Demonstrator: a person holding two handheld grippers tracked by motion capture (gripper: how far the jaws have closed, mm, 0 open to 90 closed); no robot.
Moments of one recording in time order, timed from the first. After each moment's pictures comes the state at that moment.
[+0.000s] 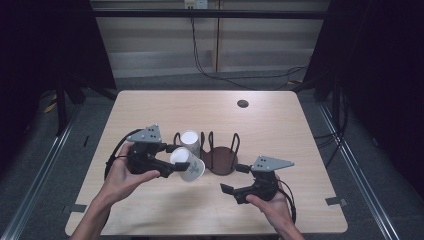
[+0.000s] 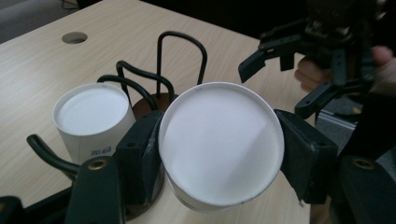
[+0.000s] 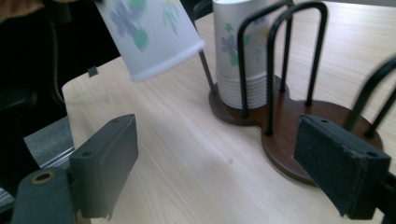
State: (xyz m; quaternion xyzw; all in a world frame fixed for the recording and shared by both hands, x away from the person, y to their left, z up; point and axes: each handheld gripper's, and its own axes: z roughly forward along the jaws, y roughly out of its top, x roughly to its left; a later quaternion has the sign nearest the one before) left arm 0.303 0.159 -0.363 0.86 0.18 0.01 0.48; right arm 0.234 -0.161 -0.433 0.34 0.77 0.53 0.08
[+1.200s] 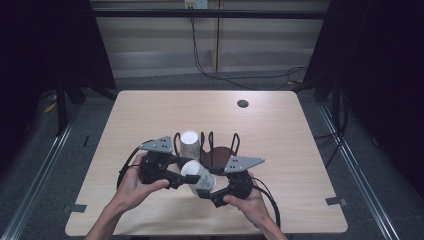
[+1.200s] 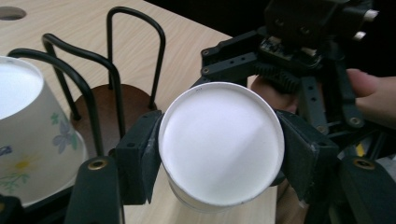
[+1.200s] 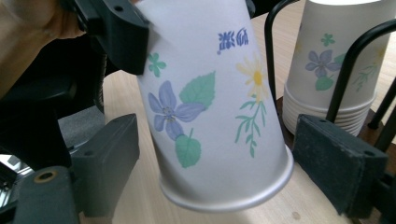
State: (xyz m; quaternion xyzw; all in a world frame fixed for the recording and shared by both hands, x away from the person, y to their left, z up) left arm 0.294 0.140 -0.385 0.85 0.17 -0.06 0.50; right arm 0.248 -0.107 -0.443 0.27 0.79 0.55 0.03
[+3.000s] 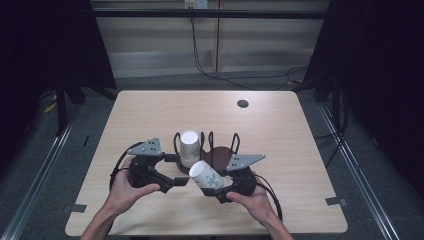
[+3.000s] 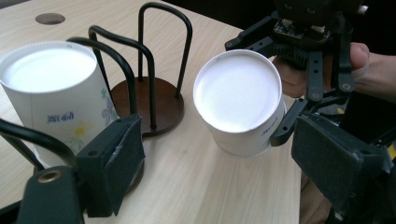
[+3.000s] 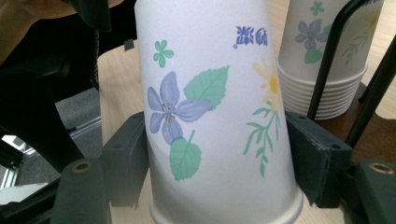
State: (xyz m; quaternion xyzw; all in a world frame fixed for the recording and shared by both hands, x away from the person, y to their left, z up) left arm 0.292 0.166 -0.395 0.85 0.17 -0.02 0.50; right arm 0.255 -0.117 -0.445 0.27 0.81 0.51 0.02
